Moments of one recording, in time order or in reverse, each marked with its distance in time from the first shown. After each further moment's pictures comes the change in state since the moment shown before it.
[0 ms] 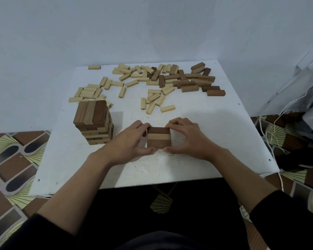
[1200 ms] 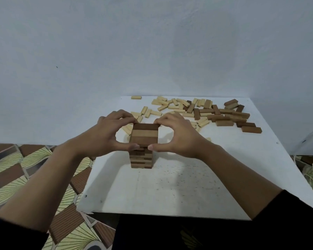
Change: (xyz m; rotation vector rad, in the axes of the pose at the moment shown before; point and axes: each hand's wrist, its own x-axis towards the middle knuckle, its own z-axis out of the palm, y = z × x) left_hand -0.079 -0.056 -0.163 0.185 0.199 -0.042; right_hand 0.093 -0.163 -0.020 -0.046 0.059 -0.179
